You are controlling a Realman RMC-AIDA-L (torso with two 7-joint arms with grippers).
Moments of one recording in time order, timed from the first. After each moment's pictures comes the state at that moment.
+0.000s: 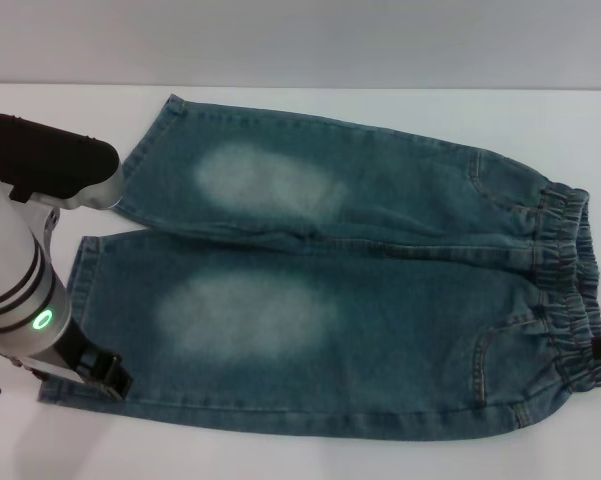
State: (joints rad) left arm -0.45 -2.07 1.76 1.55 -0.25 -1.72 -0.18; right arm 0.31 2.09 -0.81 -1.41 -2.48 -1.77 2.62
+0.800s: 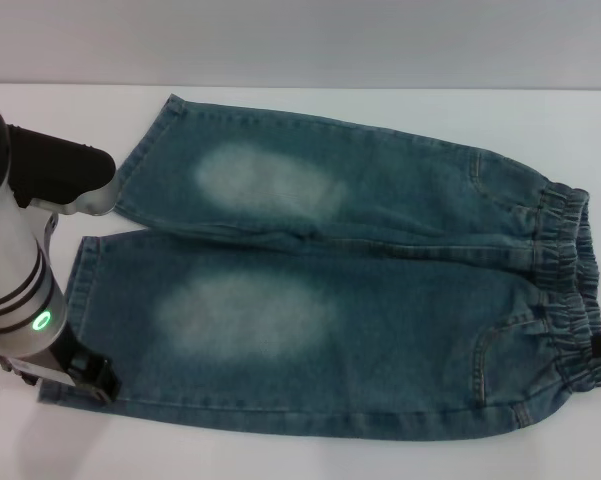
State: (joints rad) left arm -0.48 -2.06 1.76 1.47 -0.23 -1.69 -0.19; right arm 0.31 2.08 -0.81 -1.41 -2.47 -1.79 2.62
